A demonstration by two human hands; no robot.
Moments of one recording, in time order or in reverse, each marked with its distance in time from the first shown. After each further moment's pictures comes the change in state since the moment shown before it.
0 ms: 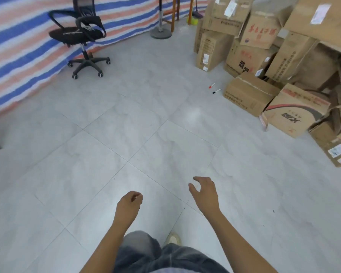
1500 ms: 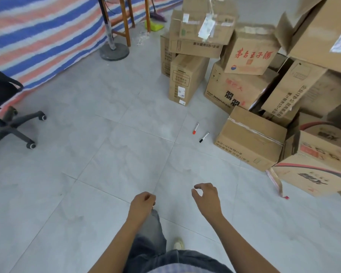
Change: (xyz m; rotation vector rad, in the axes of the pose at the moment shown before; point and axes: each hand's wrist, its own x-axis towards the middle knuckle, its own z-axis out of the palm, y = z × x) left_hand 0.707 0.592 0.146 0.214 -0.269 0.050; right_hand 0.842 -0.146 -0.159 0.010 0.062 0.244
